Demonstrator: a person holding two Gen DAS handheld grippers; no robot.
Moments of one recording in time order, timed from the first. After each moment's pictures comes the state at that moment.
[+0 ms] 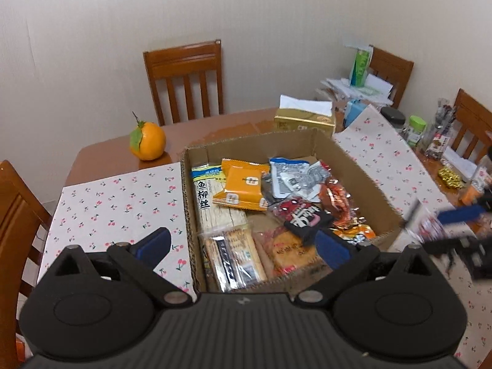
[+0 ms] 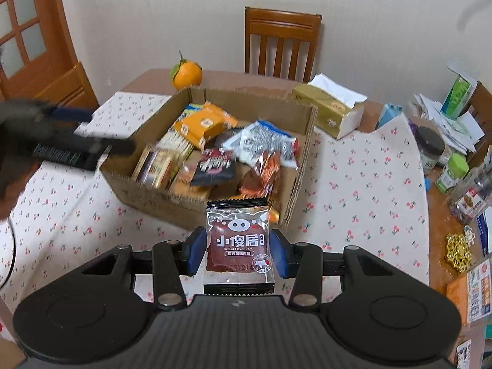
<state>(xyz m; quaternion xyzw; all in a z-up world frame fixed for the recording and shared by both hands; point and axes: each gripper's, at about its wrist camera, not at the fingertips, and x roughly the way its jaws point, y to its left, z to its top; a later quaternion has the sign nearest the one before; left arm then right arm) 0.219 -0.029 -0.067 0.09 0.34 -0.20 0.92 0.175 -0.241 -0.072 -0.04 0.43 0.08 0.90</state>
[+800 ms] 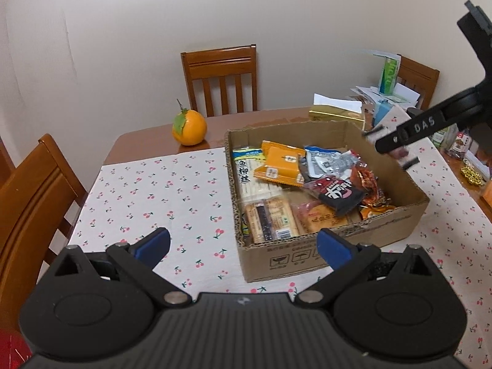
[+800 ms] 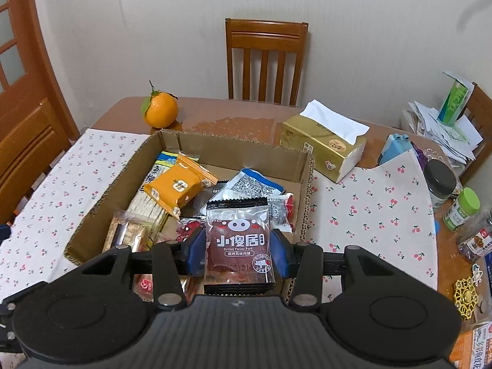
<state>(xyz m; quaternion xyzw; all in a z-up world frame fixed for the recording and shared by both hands) 0.184 0.007 -0.083 0.09 0.32 -0.13 0.93 0.275 -0.233 -0.073 -0.02 0.42 0.05 0.90</state>
